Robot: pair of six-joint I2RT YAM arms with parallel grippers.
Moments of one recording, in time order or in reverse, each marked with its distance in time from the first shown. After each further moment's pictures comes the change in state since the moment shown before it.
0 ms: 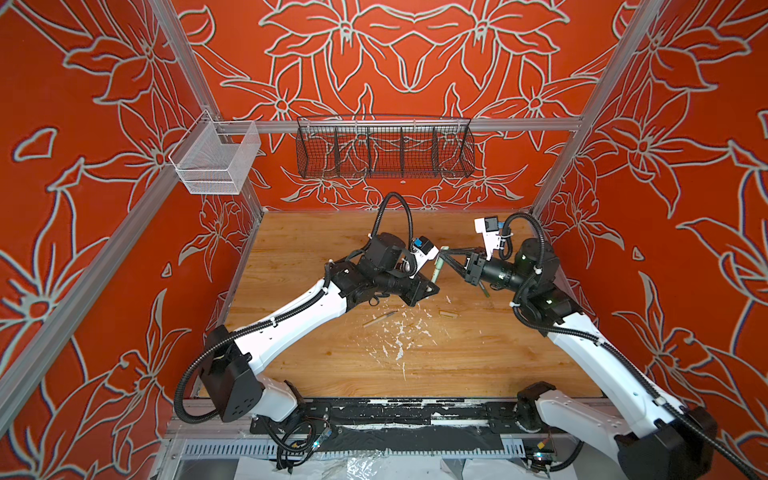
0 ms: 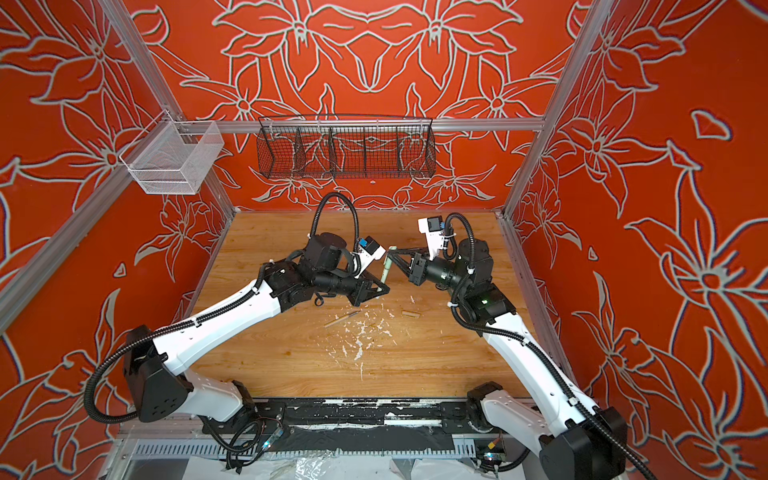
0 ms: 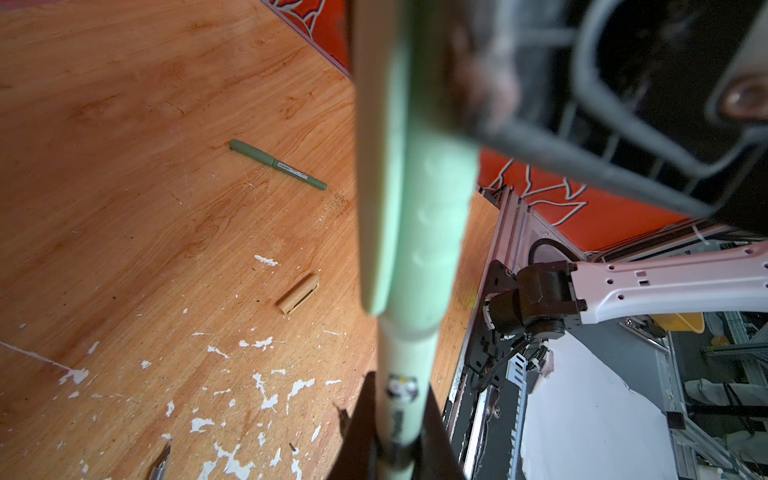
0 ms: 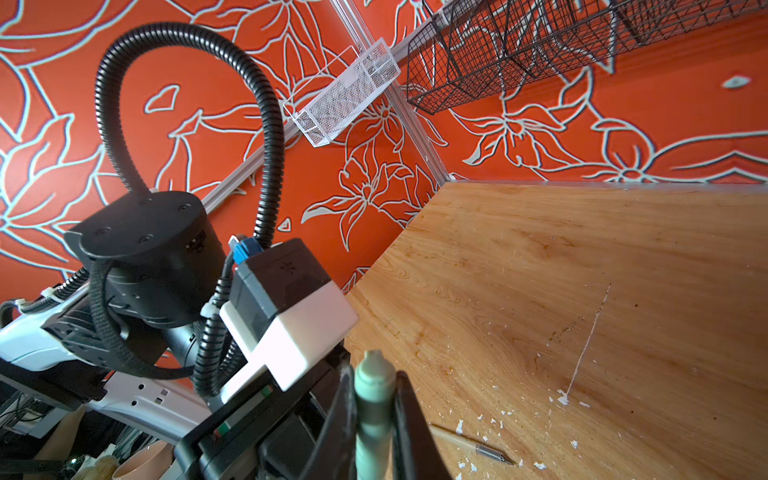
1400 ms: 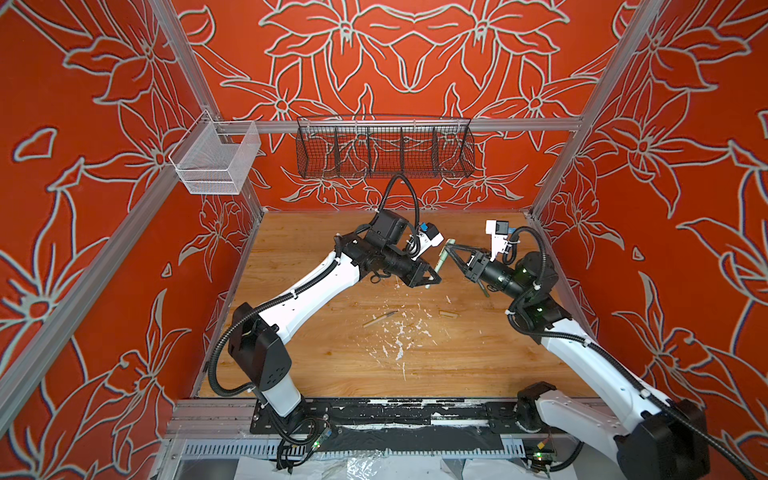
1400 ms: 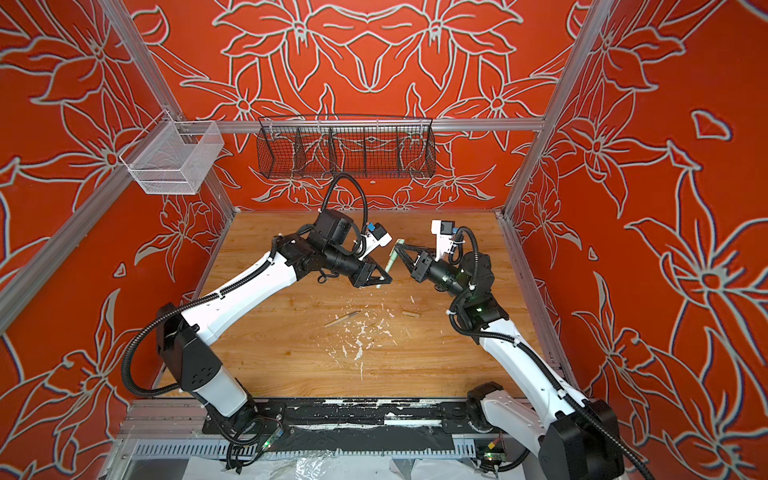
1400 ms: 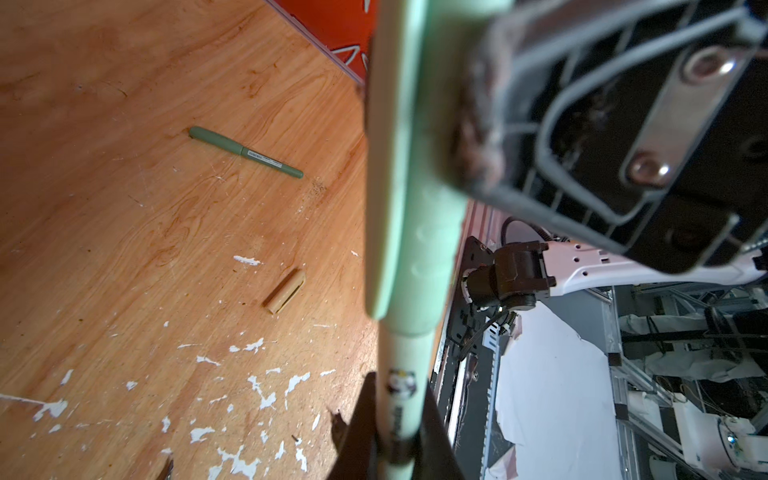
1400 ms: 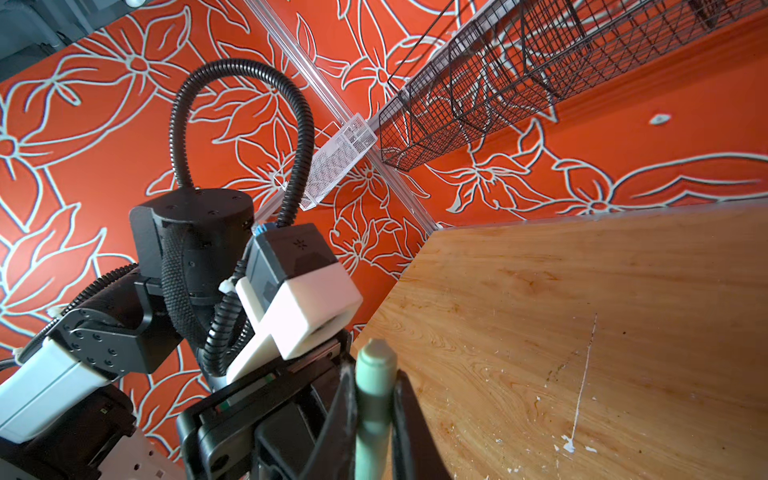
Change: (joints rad) left arm 0.100 0.205 0.294 -0.251 0.223 0.142; right arm -0.013 -0.001 -0.163 0.282 0.114 0.176
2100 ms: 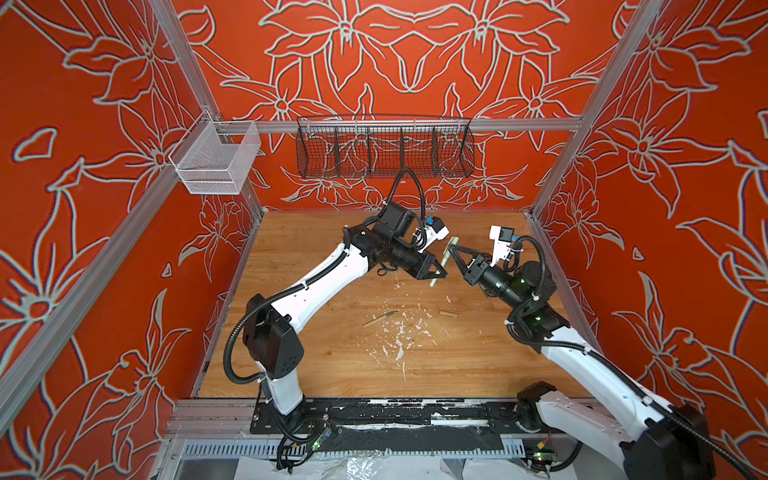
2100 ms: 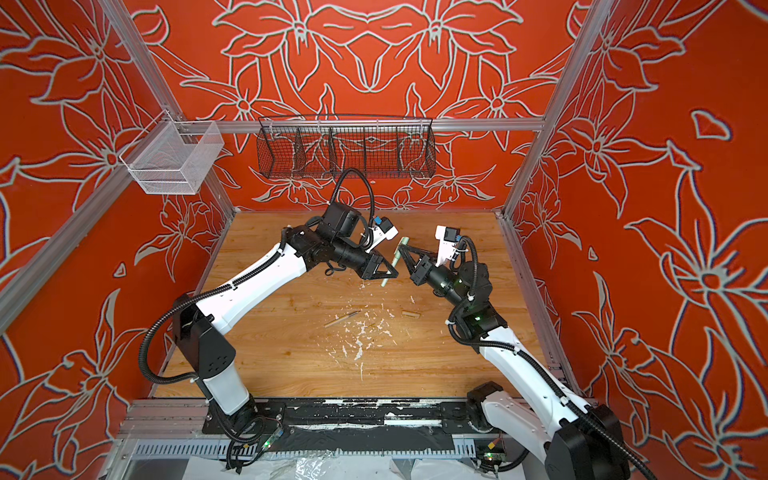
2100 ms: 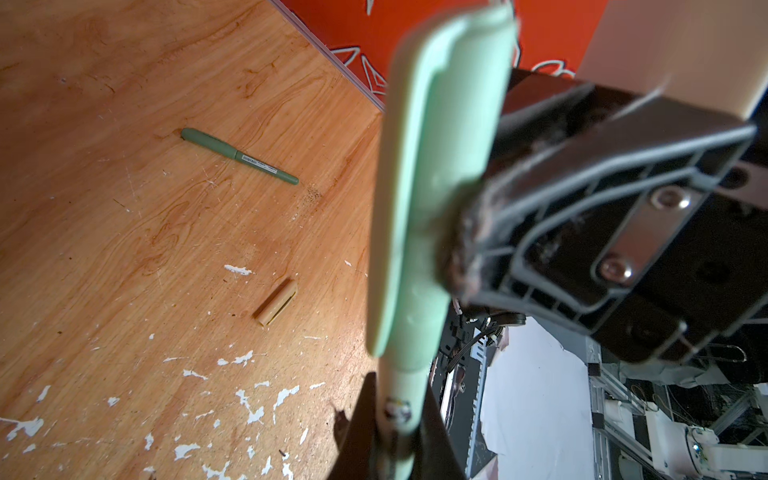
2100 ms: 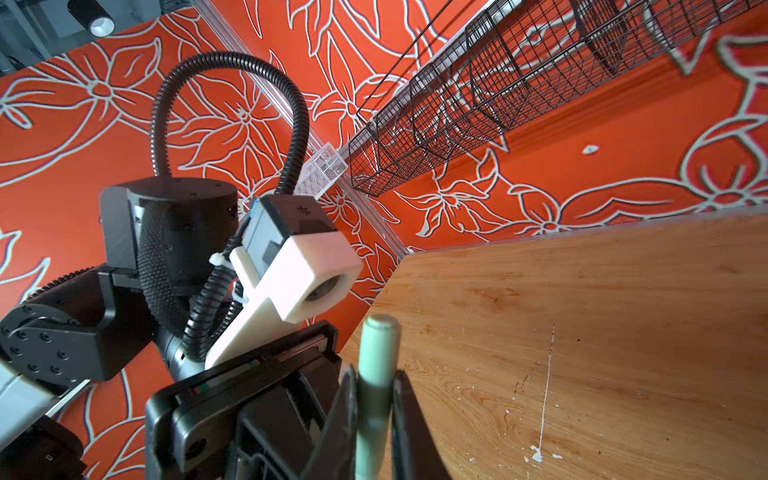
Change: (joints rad) left arm 0.000 0.104 0.142 -0.045 0.010 -0.066; right arm 0.055 -0.045 -0.076 0.045 0.195 -0.026
